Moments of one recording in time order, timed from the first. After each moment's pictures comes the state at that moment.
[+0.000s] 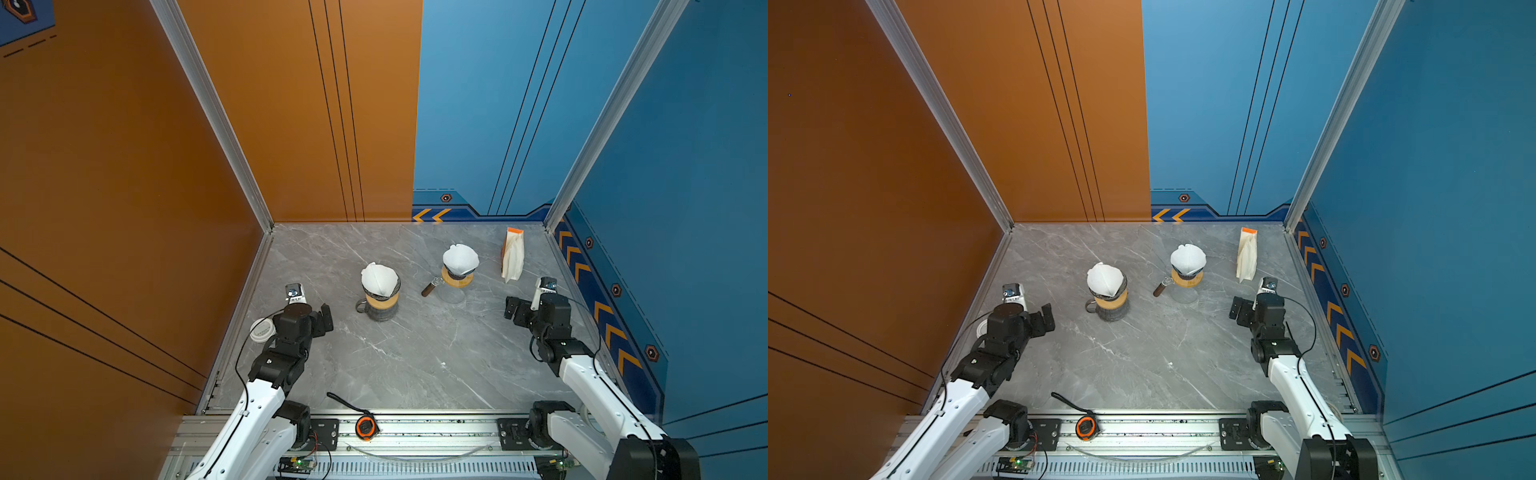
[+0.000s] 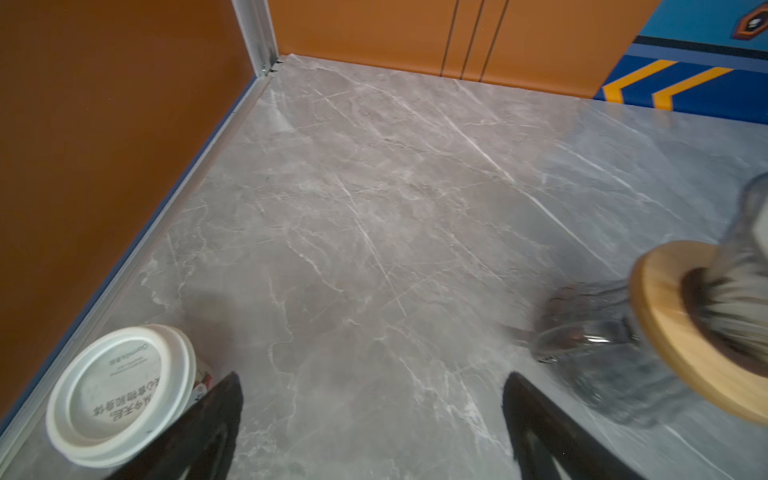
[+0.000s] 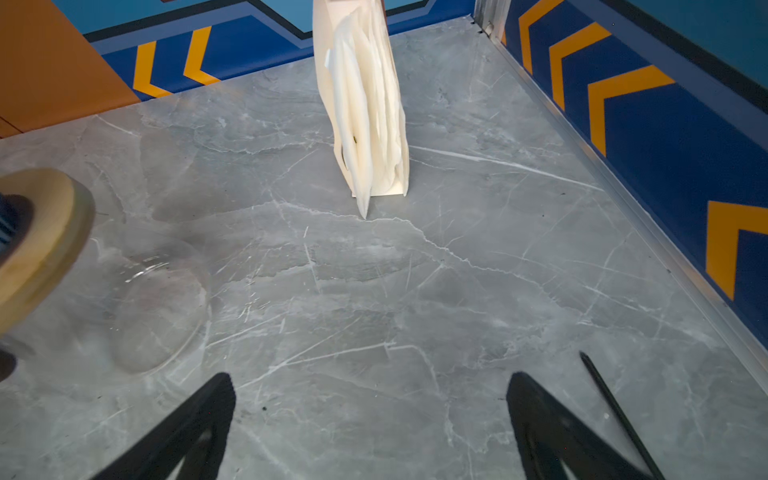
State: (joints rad) left arm -0.23 0.69 0.41 -0.29 -0.41 -0.27; right arm 0.00 0.95 0.34 0.05 0.15 0.23
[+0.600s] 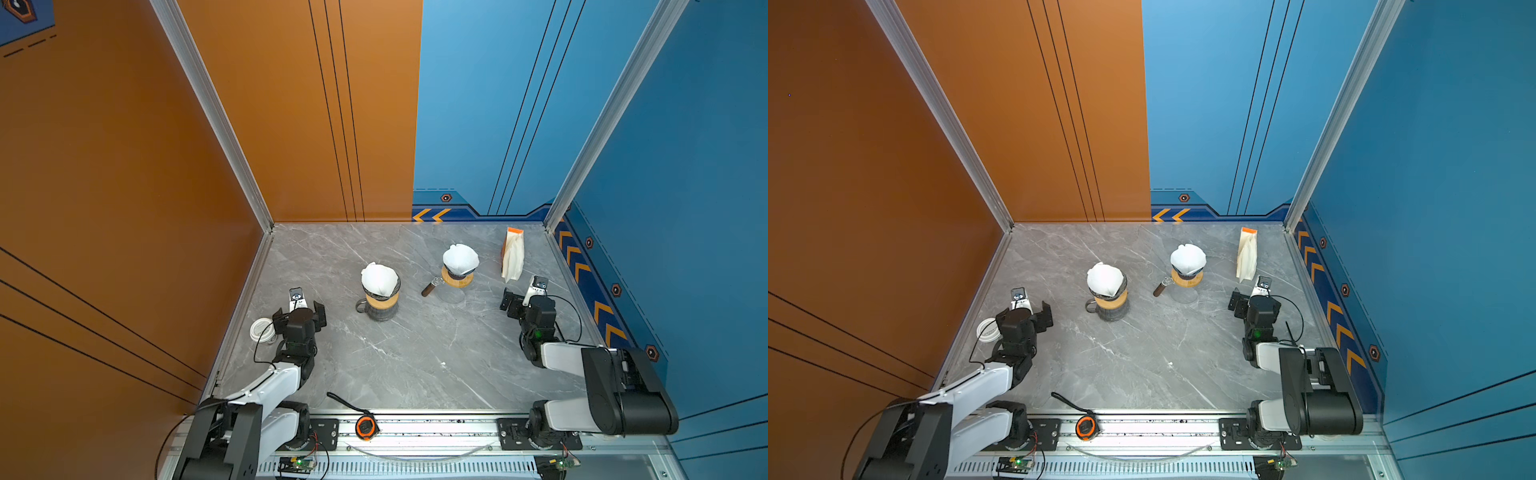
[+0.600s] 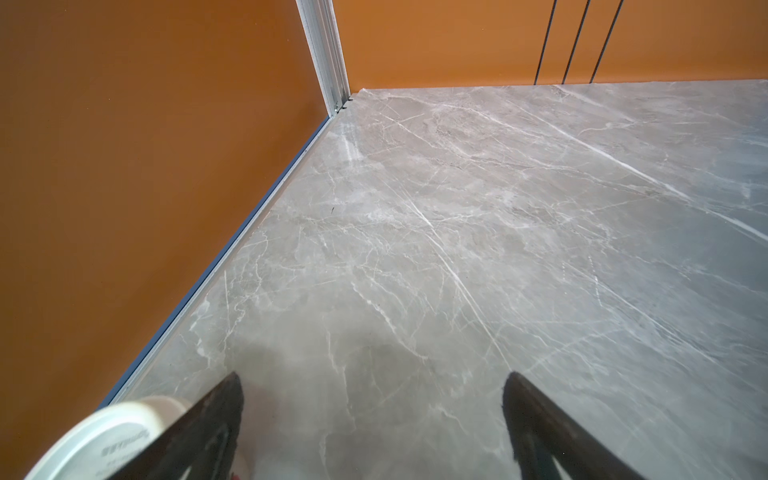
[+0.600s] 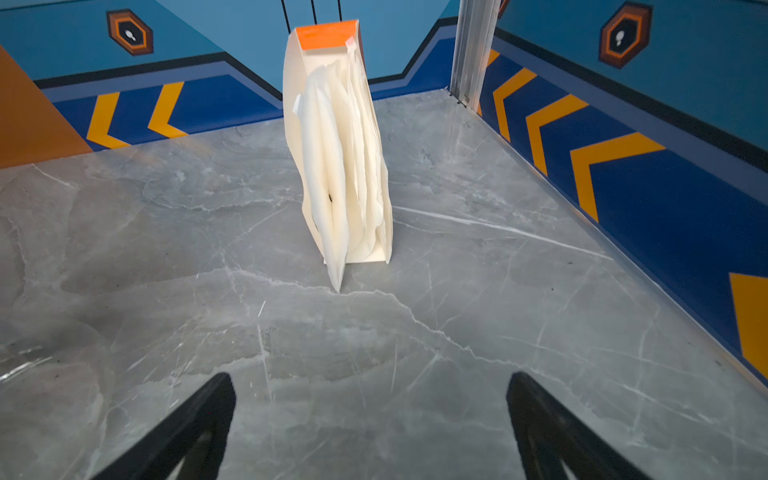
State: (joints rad) left arm -0.10 1.16 0.21 0.54 -0.47 -0.04; right arm 0.00 1.45 0.31 0.78 0.22 0.15
